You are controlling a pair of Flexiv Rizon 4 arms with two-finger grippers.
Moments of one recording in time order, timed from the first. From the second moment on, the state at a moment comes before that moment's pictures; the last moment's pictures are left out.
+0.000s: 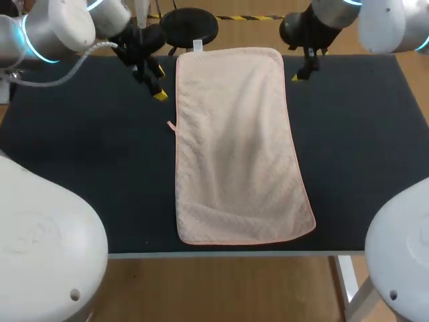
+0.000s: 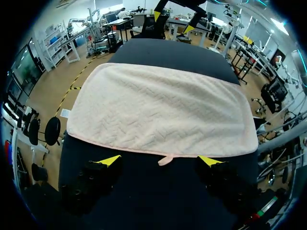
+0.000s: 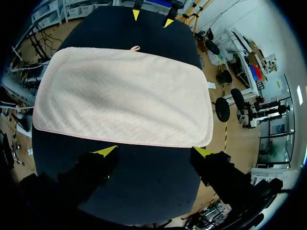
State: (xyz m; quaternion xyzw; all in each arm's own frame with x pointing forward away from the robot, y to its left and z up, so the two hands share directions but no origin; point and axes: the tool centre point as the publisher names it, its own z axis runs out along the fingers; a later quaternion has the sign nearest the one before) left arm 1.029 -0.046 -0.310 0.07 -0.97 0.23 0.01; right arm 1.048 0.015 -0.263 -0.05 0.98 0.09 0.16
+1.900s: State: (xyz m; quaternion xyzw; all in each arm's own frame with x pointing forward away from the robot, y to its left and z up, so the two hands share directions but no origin) left arm 1.039 -0.100 -0.424 0.00 -0.98 0.17 0.08; right arm 1.048 0.030 -0.417 0.02 1.00 0.03 -0.02
